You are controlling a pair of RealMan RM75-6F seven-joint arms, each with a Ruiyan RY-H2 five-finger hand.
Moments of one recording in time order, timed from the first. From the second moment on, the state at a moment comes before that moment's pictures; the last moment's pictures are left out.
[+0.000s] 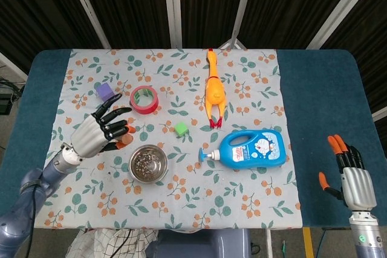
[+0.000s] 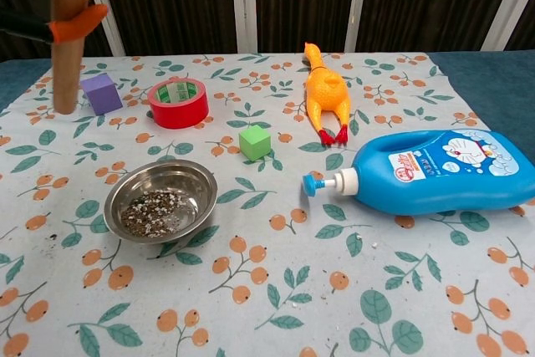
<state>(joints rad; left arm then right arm) -0.75 -1.82 0.03 -0.31 1.69 1.97 -0.59 0.08 -1.26 0.08 -1.46 -1.51 1.51 0.19</state>
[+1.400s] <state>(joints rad) -0.46 -1.72 0.25 -0.20 1.82 1.64 -0.41 0.07 -1.26 0.09 -1.48 -1.48 1.50 0.18</state>
